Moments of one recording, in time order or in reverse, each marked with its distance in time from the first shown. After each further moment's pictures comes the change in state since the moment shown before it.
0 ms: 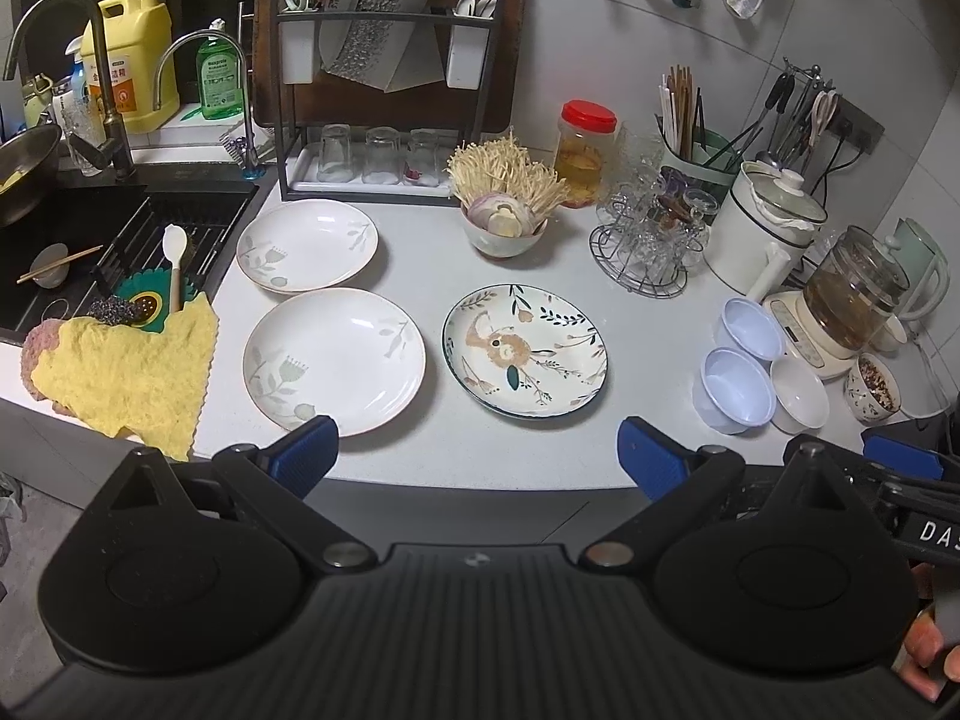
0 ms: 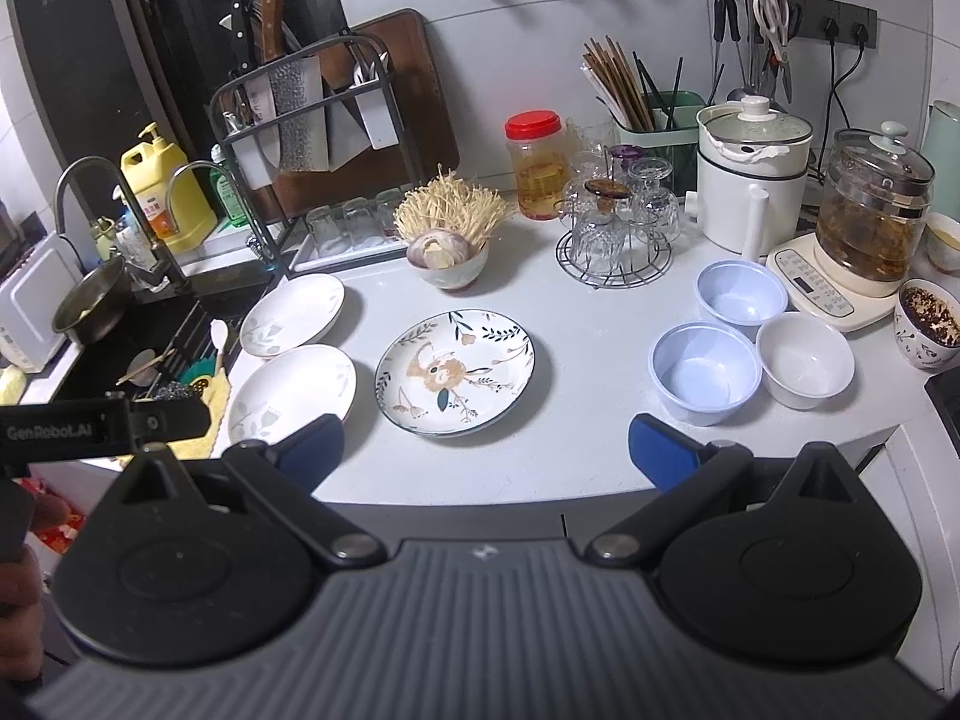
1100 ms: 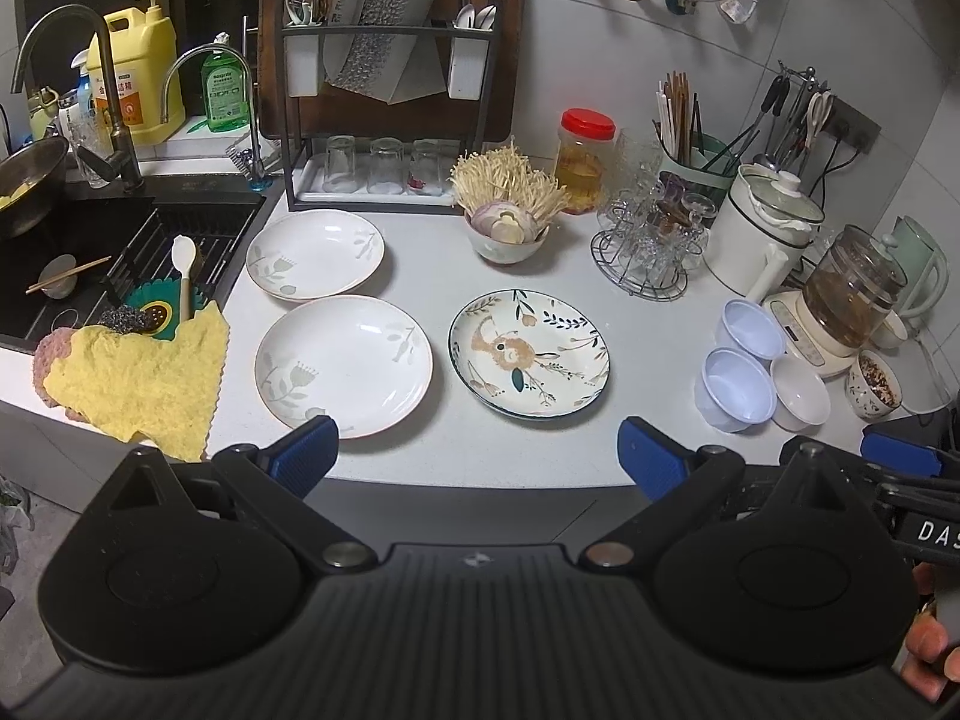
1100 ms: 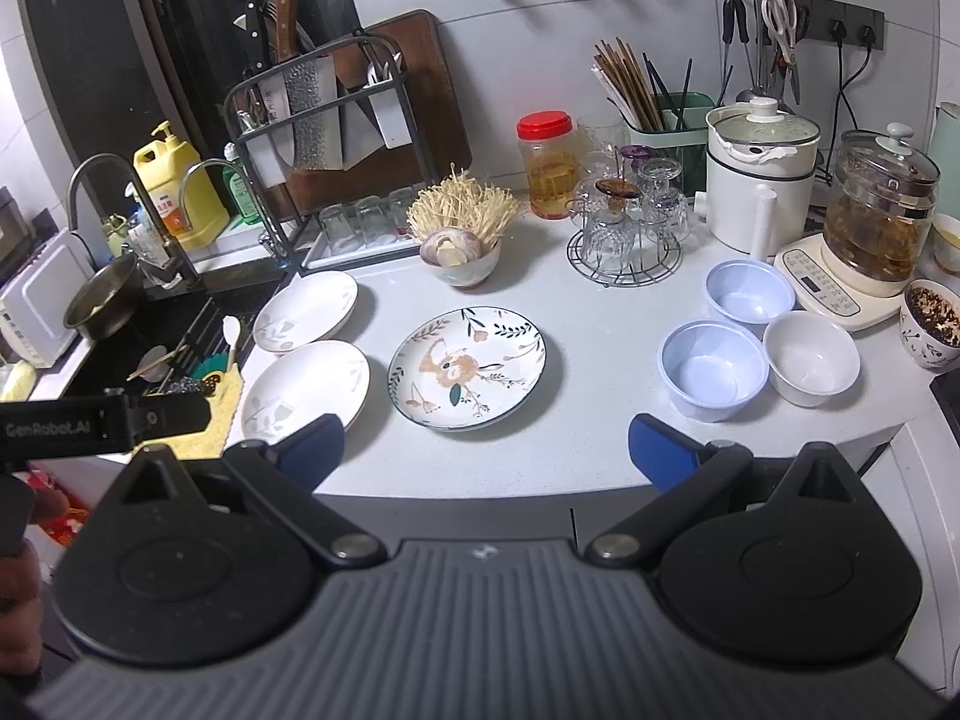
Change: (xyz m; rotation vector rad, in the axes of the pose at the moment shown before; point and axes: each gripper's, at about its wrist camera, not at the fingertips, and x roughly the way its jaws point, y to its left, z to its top) left arm -0.015 -0.001 -0.009 0.017 -0.020 0.010; right arm -0.008 0.002 -0.004 -0.006 -0.003 0.026
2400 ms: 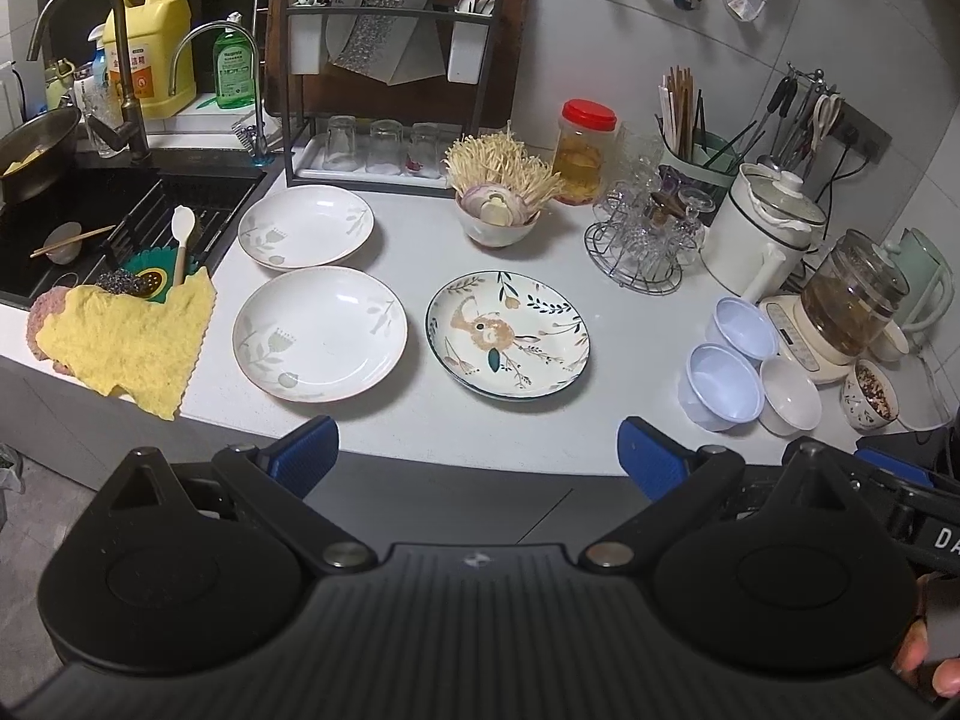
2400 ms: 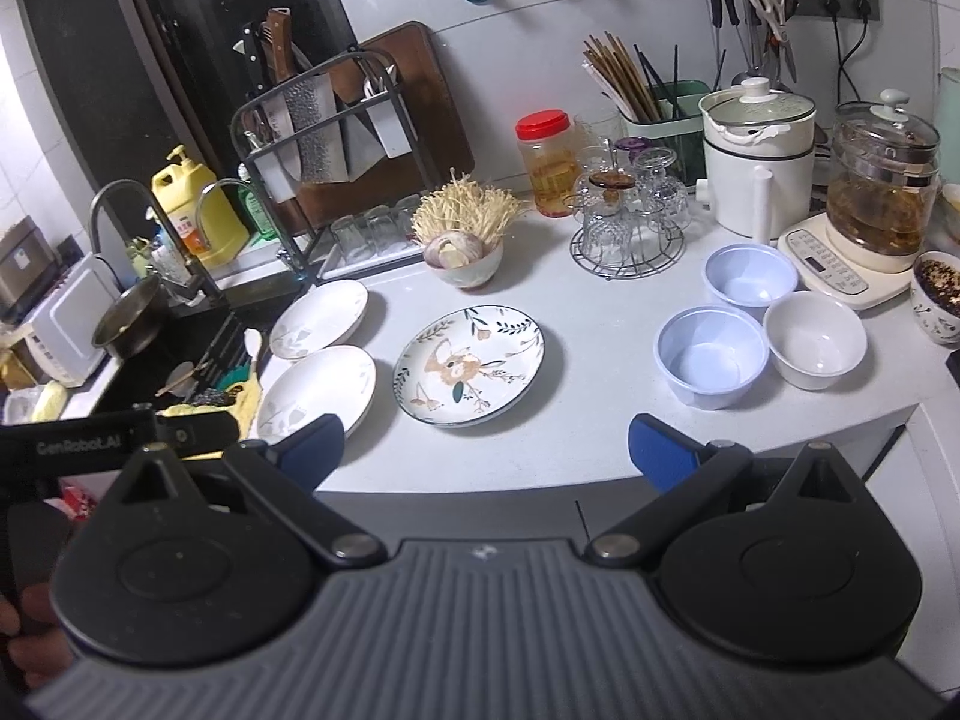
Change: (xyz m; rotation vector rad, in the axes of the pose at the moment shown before) left arm 0.006 -0.033 -0.020 -0.054 0.009 0.025; right arm -0.005 -0.042 -0.010 0.047 -0.011 0.090
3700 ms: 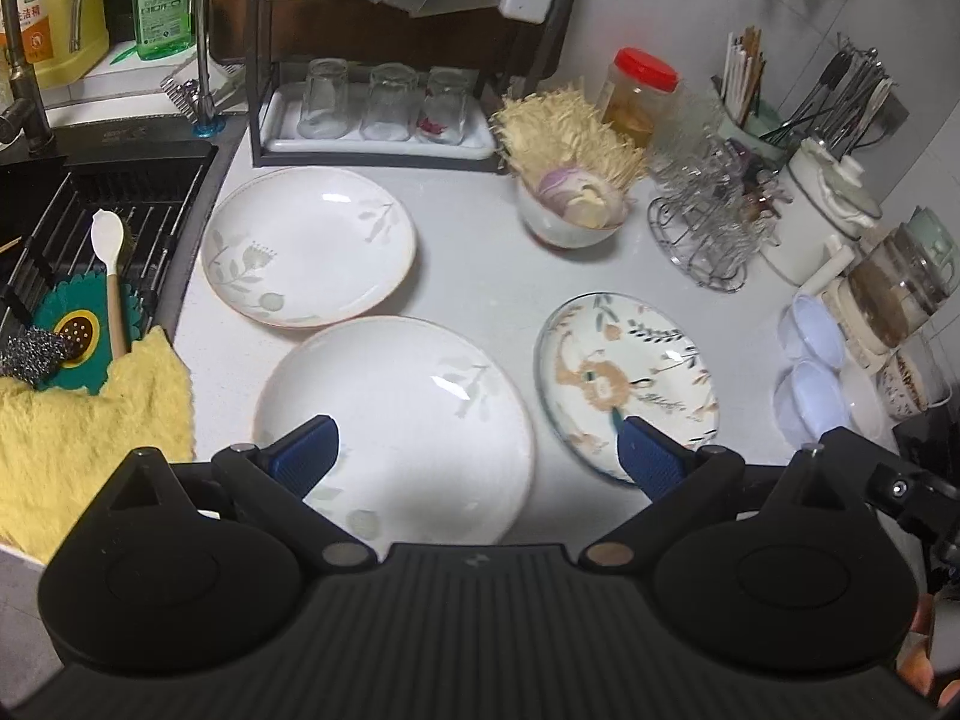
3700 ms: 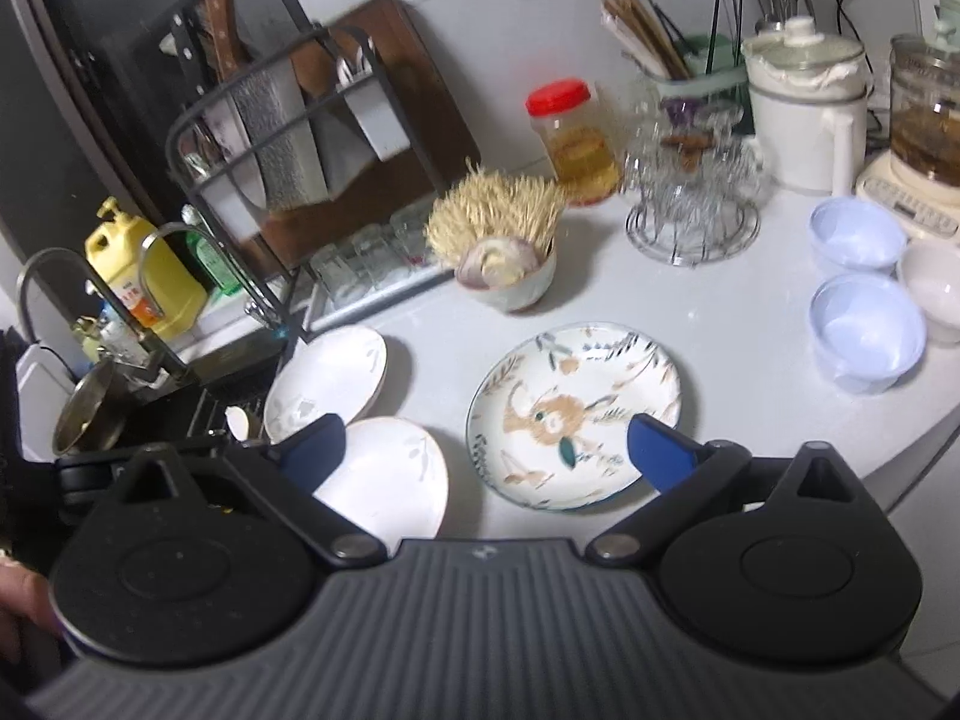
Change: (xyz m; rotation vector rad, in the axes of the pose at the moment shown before) left arm 0.197 0.175 0.124 0.074 0.171 -0.184; right arm 0.158 0.107 0.023 0.193 -0.024 -0.107
